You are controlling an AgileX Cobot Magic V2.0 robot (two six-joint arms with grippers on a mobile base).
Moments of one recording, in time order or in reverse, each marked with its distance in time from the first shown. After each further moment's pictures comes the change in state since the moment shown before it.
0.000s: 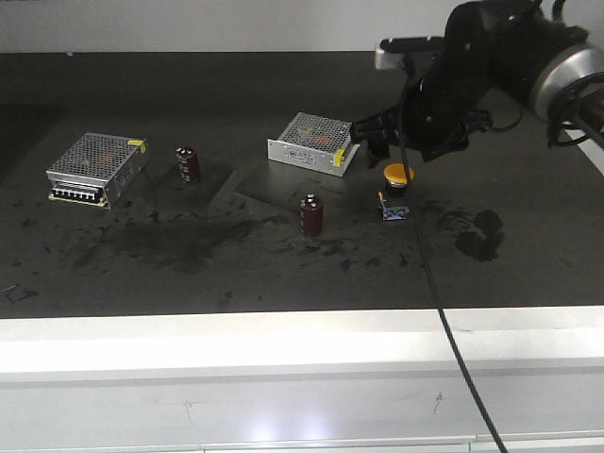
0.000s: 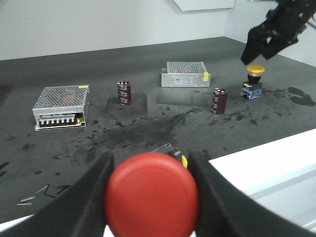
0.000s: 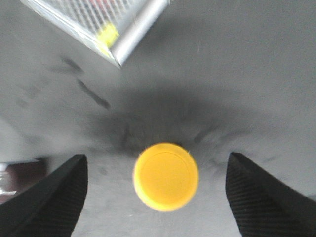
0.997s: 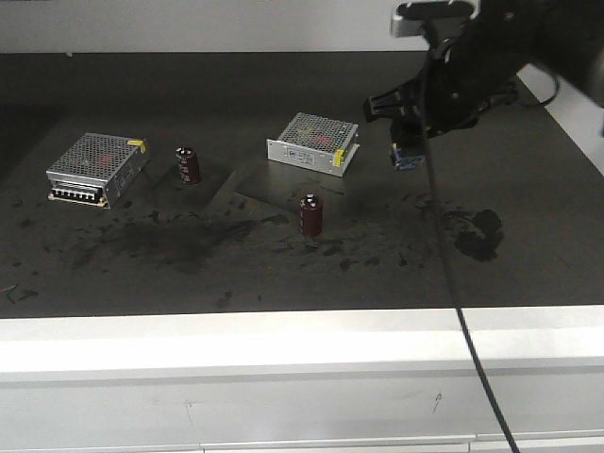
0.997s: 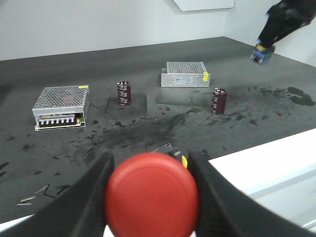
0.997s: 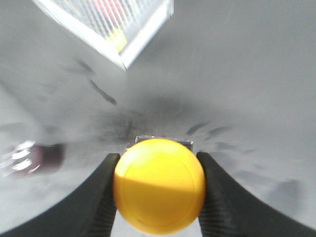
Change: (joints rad) left arm 0.000 0.000 0.000 0.000 0.000 0.001; right arm 0.001 -0.205 0.118 -0.012 -0.058 -0.043
